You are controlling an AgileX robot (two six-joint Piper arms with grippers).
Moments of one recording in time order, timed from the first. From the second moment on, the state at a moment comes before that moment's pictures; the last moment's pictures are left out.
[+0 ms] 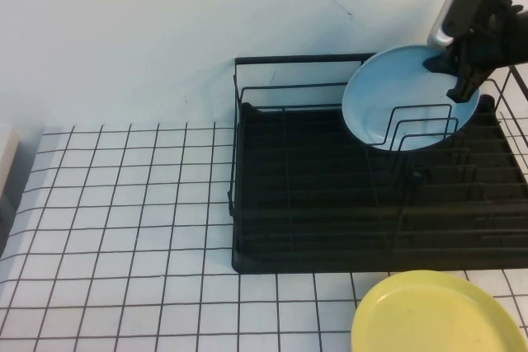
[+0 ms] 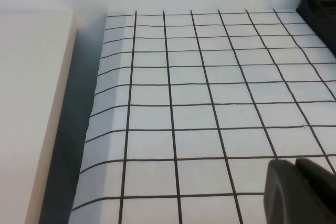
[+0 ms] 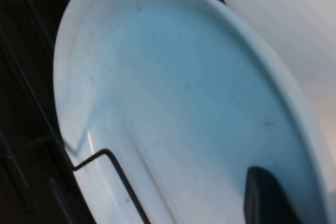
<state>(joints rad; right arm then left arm) 0.07 2.10 -1.74 0.77 0.60 -1.64 0.01 -0.01 0.02 -0.13 0.37 0.04</state>
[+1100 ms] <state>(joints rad) 0.07 1.35 -1.23 0.47 1.30 -0.69 0.01 -0.01 0.02 -0.13 0.37 0.04</state>
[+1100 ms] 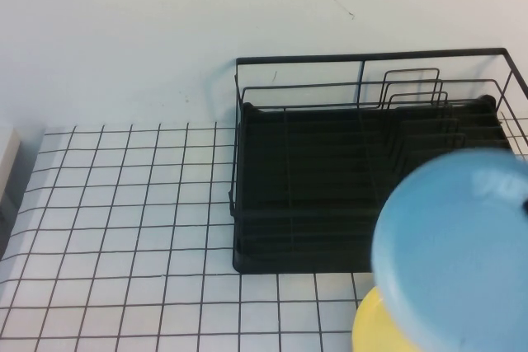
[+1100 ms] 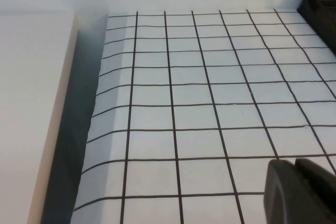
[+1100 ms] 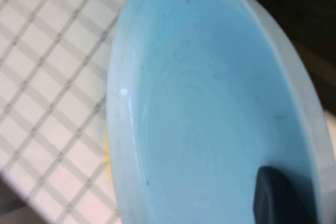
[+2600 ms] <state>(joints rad) 0.07 1.06 -1.03 0.18 1.02 -0.55 0.01 -0.01 0.02 -0.13 0.37 0.04</state>
